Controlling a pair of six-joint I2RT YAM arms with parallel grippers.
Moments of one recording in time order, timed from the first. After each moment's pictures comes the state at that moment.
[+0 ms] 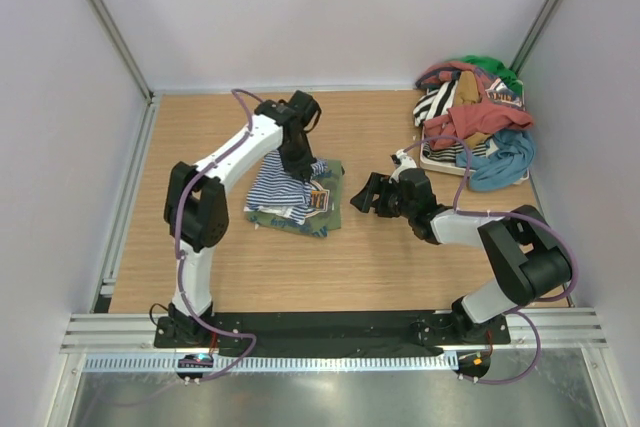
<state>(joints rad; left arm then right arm) -0.54 2.03 1.86 -1.11 0.00 -0.79 0.43 1.52 0.53 0.45 -0.21 0.60</state>
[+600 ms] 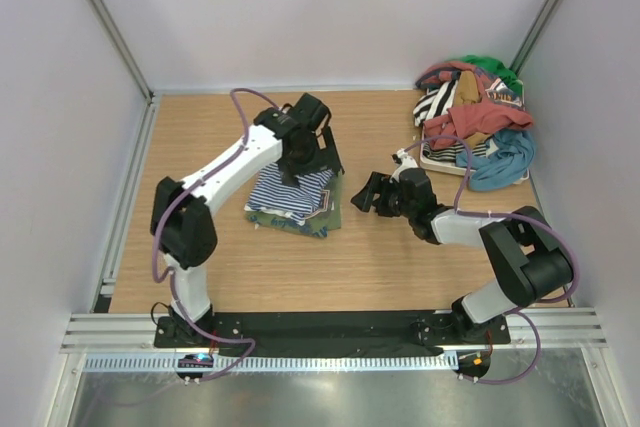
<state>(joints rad) -0.65 1.96 1.81 -1.02 -0.02 -0.88 0.43 1.51 0.53 0.44 -0.19 0.60</state>
